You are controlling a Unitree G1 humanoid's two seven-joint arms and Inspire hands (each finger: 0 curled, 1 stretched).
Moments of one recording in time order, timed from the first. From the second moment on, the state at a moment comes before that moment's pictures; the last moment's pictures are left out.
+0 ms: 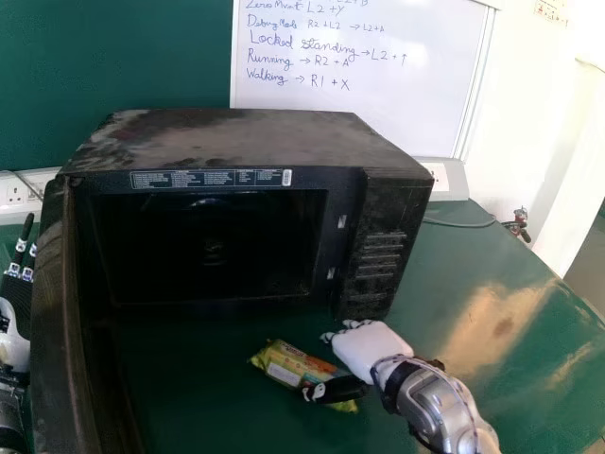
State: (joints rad) left arm -0.41 0.40 0.77 0.92 -0.92 0.07 -1.25; right arm -0.30 -0.66 0.37 -0.27 -1.18 0.05 0.71
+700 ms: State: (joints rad) left arm -0.41 0.40 0.77 0.94 -0.92 0.06 -1.27; right arm -0.29 -0.60 0.40 -0.30 -1.37 0.06 0.75
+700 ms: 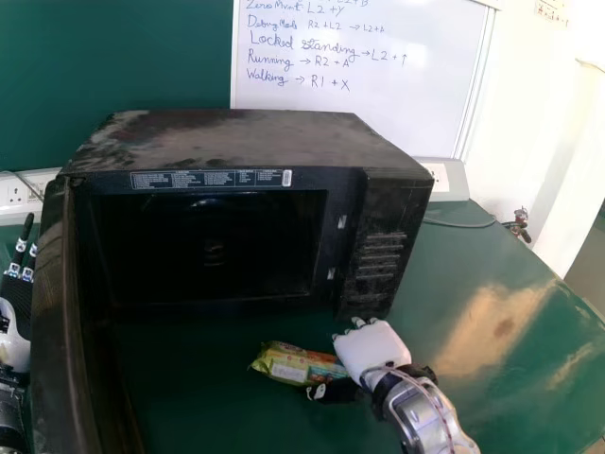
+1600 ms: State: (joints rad) left arm -0.41 0.40 0.77 0.94 -0.92 0.07 -1.27; right arm -0.34 -0.62 0.39 -0.29 -1.26 -0.03 0.82
